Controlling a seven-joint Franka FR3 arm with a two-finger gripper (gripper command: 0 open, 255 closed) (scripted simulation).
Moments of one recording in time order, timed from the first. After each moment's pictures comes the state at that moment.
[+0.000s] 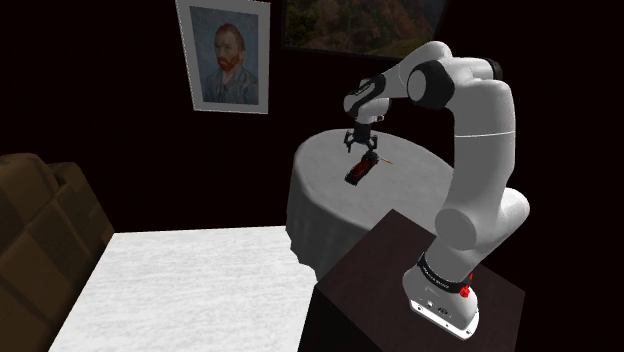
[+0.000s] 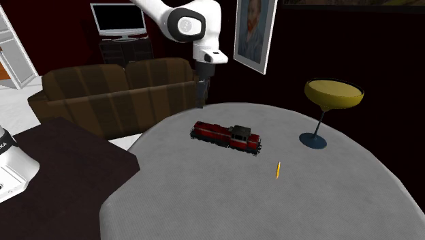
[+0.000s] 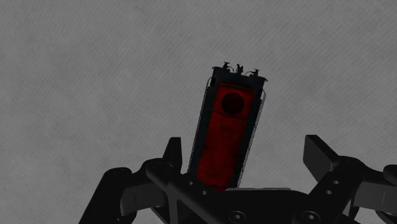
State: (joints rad) arm -0.34 0.53 -0.26 -1.78 0.09 2.17 0.57
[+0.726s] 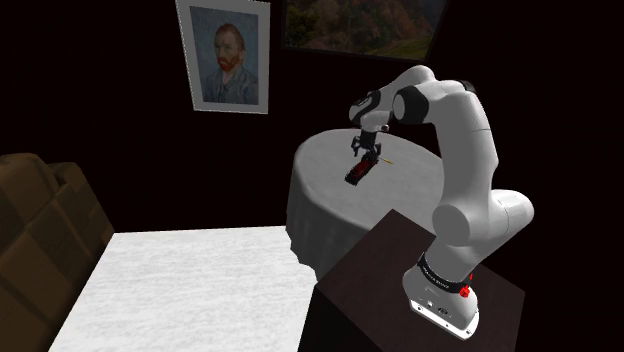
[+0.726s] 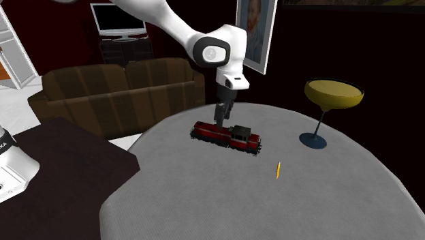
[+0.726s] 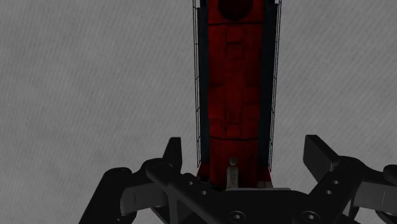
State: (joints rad) arm -0.45 0.82 -0.28 -1.50 0.18 2.17 0.66
